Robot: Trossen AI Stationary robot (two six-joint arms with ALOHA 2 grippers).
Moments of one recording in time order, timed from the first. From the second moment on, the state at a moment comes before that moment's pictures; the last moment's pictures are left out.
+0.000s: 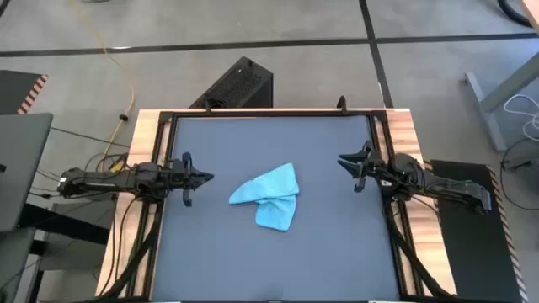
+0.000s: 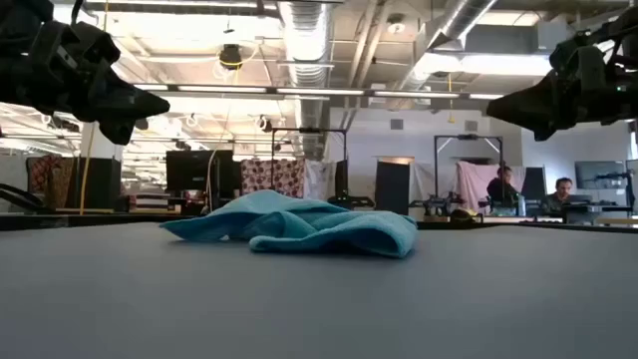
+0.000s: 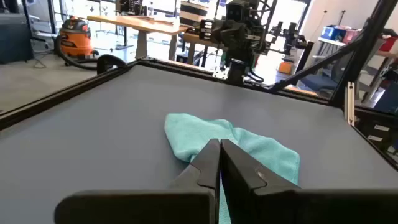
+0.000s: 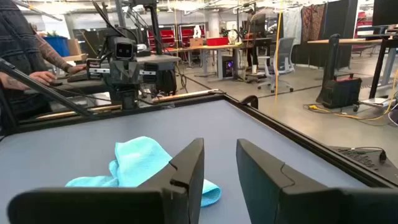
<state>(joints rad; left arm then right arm) -0.02 0.08 0.01 0.06 -0.19 -0.19 -0.25 0.01 0.01 0.03 0.08 0.07</state>
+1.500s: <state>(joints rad) -0.02 0.09 0.01 0.06 -0.19 -0.19 -0.25 0.01 0.01 0.03 0.08 0.07</state>
